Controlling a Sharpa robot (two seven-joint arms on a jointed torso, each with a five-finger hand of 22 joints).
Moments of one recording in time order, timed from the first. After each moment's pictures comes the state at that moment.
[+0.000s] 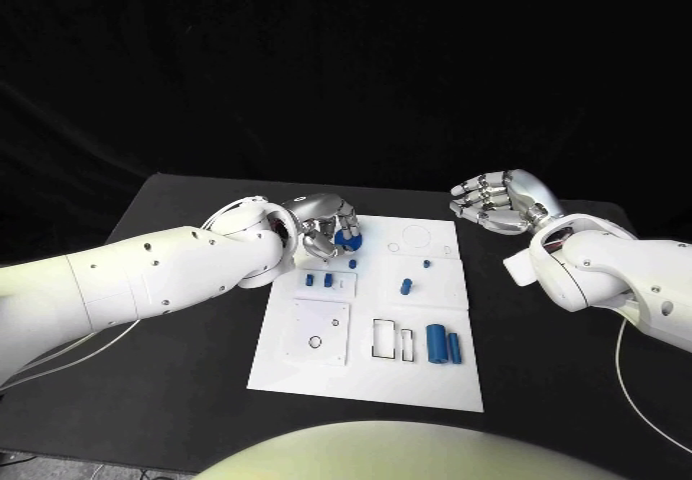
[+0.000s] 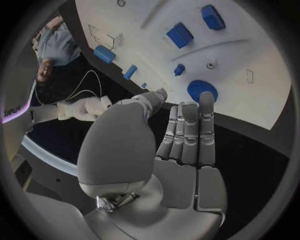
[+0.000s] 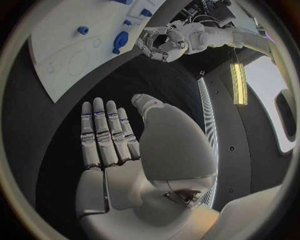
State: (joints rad) left arm 1.16 -0.67 -0.06 1.37 -1.36 -0.23 -0.03; left_hand 1.41 -0.29 0.58 0.17 0.06 0.74 0.14 0.46 0.37 0.82 0.11 0.61 0.23 1.12 0.04 1.11 0.78 0.17 0.96 0.14 0.94 0.76; right arm 1.21 -0.92 -0.15 1.52 -0.66 -0.56 0.19; right_hand 1.37 -0.18 0.34 0.23 0.40 0.78 0.20 0.34 0.22 0.96 0.19 0.32 0.07 1.03 0.16 0.08 0.29 0.17 0.83 0.28 0.07 0.21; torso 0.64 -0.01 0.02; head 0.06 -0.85
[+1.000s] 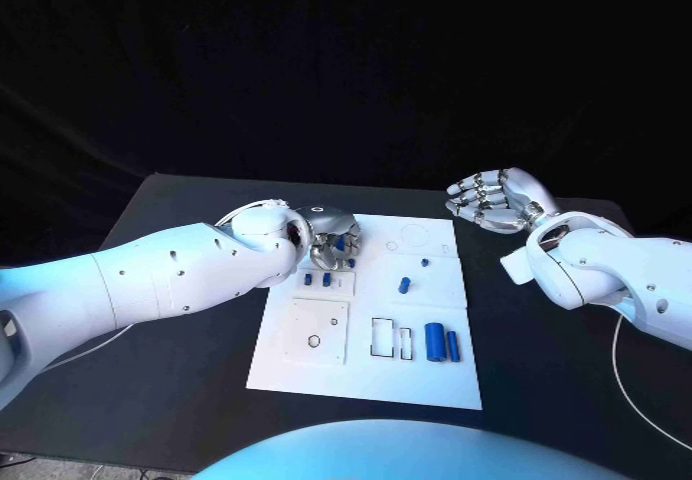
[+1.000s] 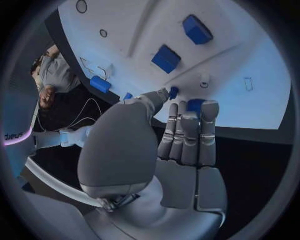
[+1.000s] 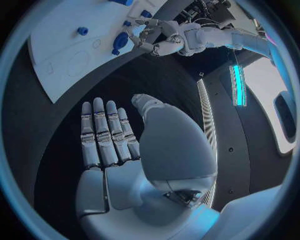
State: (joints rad) left arm 1.15 -0.60 -0.07 1.30 -1.57 -0.08 -0.04; left_hand 1.44 -0.29 0.58 0.19 0.06 0.85 0.14 0.41 0.30 0.91 0.10 0.52 0.14 1.20 0.04 1.28 0.83 0.16 1.07 0.14 1.12 0.97; right arm 1.21 -0.91 -0.15 1.52 -0.67 -0.56 0.19; right_hand 1.37 -0.18 0.34 0.23 0.40 0.78 0.20 0.34 0.22 0.96 0.19 0.32 0.06 1.03 0.16 0.08 0.28 0.17 0.83 0.28 0.07 0.21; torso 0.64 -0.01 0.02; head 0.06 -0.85
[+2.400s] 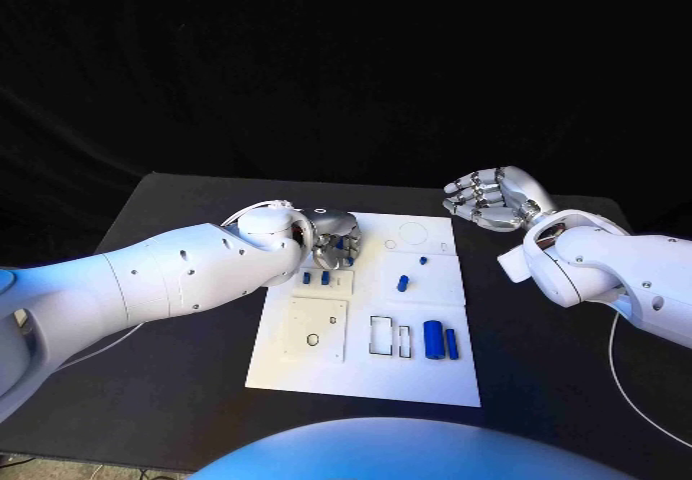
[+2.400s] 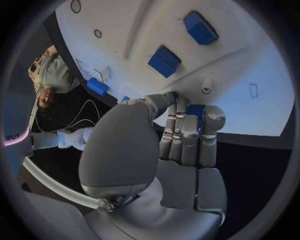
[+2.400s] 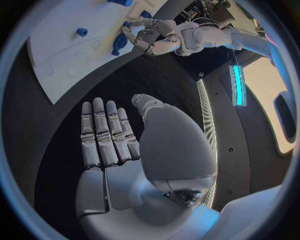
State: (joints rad) left arm 1.14 -0.56 -0.07 1.25 -1.57 -0.06 -0.04; left_hand 1.47 -0.27 0.68 0.15 0.06 0.93 0.14 0.39 0.29 1.02 0.09 0.47 0.12 1.29 0.02 1.38 0.92 0.14 1.14 0.13 1.22 1.09; right arm 1.21 -0.91 -0.15 1.52 -0.67 -0.55 0.19; right_hand 1.37 -0.18 0.34 0.23 0.40 0.78 0.20 0.34 0.22 0.96 0.19 0.31 0.06 1.03 0.16 0.08 0.28 0.17 0.83 0.28 0.07 0.21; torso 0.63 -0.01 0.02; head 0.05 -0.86
